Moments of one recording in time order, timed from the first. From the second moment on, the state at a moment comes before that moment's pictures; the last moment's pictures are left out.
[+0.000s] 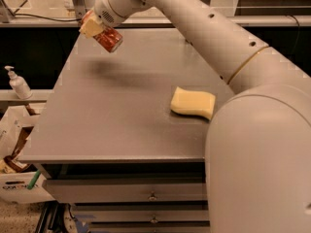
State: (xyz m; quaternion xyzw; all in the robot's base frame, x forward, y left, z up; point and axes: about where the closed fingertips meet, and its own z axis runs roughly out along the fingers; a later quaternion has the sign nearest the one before) arm 0.753 0.183 0.952 -0.57 0.67 0.16 0.45
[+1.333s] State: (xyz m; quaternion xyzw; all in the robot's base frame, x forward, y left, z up) arm 0.739 0.143 0.972 -0.55 0.58 0.24 0.55
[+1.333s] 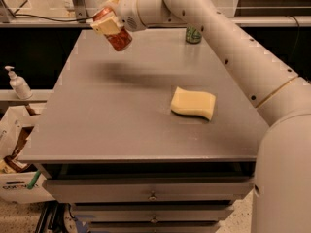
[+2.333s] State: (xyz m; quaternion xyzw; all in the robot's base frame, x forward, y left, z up) arm 0.741 0.134 0.968 -0.56 0.58 0.22 0.55
